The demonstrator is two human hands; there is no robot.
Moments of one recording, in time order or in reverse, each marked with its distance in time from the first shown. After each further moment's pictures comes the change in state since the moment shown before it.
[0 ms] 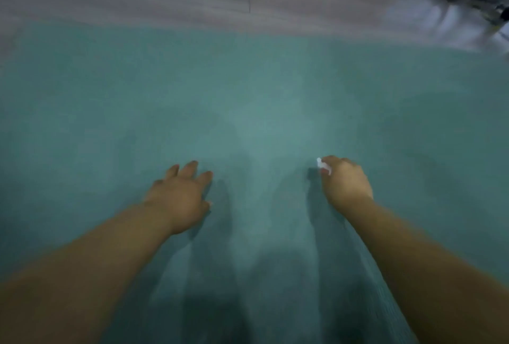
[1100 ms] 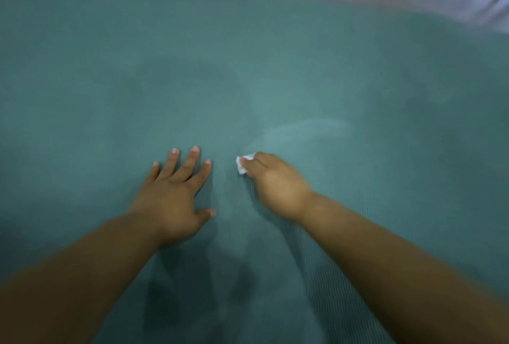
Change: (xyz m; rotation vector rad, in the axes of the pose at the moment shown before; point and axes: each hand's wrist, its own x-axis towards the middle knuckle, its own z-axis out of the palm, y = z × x) left_hand 0.023 -0.033 0.050 0.009 0.008 -0.009; right_hand 0.004 -0.097 0.097 0.037 -0.102 -0.905
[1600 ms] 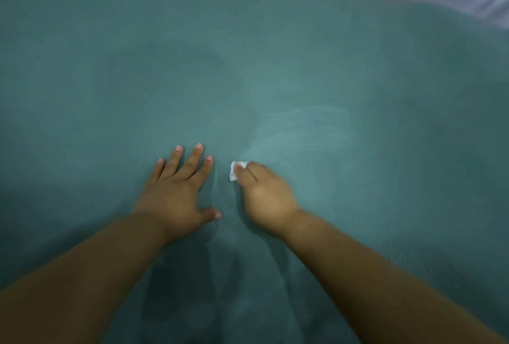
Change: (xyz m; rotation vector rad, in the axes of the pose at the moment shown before) left_hand -0.022 -0.001 0.021 -0.083 0.043 0.009; right_hand -0.025 -0.048 0.021 -0.021 0.043 0.096
